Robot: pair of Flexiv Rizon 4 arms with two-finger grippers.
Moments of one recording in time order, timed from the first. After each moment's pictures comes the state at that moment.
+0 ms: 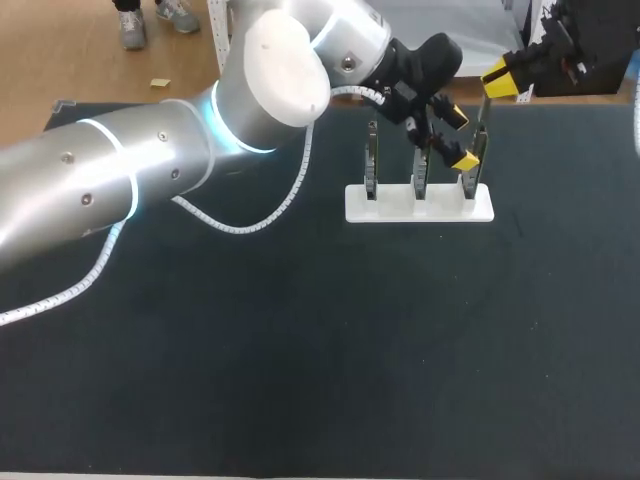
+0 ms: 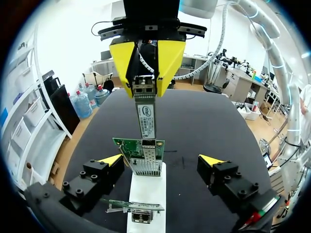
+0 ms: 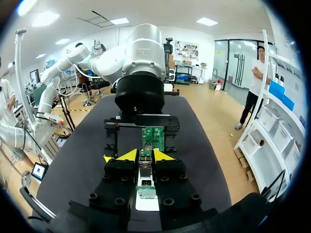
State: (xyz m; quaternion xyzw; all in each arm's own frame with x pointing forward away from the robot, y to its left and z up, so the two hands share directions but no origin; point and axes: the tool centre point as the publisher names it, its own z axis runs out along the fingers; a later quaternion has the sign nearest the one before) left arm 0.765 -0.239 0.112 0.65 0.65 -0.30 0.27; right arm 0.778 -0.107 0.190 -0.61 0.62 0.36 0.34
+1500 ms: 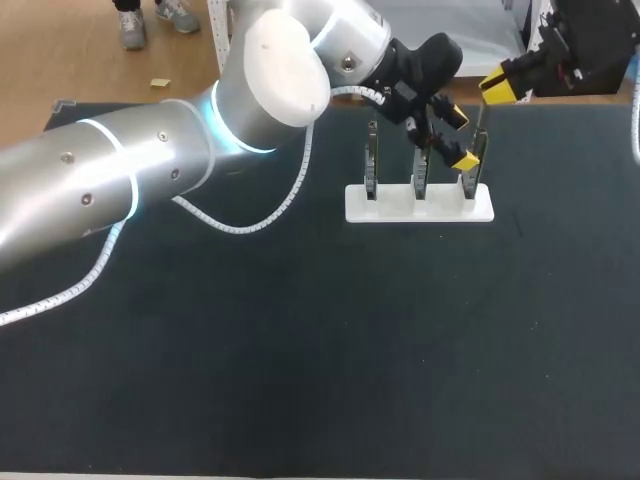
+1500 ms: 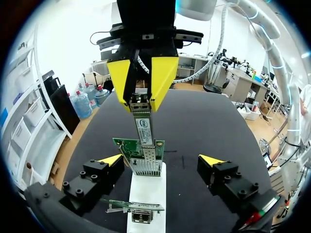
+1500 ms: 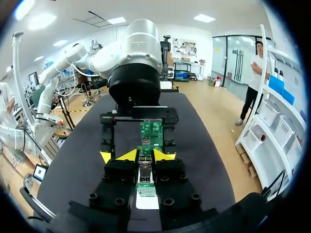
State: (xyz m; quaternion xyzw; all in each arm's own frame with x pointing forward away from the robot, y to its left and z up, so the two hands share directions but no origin) left arm 0.765 -0.239 0.112 0.65 0.65 -0.30 0.27; right arm 0.781 -0.108 0.177 -0.61 0.63 0.36 0.33
